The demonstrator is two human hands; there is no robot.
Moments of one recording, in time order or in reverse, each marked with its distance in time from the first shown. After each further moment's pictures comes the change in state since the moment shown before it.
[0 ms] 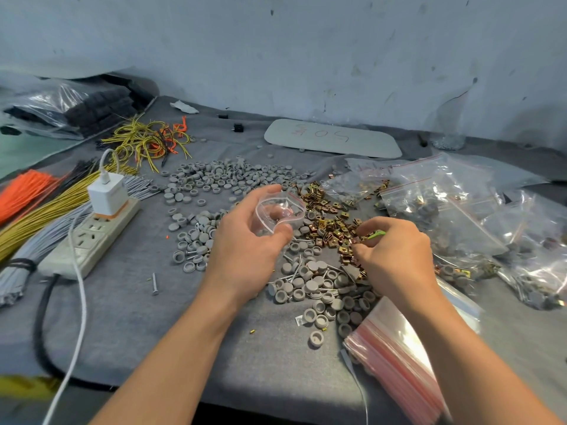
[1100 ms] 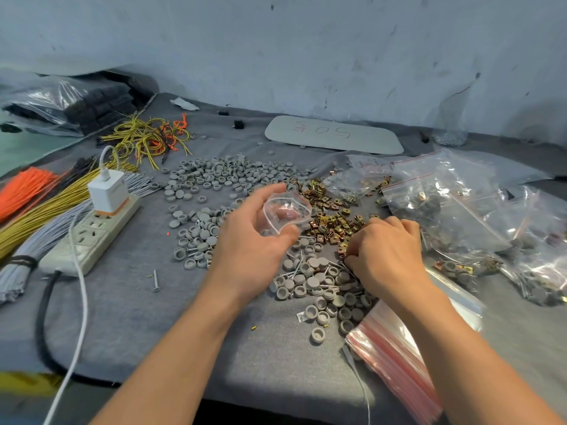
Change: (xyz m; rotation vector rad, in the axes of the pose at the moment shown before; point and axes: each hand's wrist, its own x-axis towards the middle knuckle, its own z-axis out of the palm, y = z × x) left_hand -0.002 -0.002 0.002 -0.025 -0.064 0.014; right_hand 0.009 0.005 0.013 -0.634 -0.063 -0.316
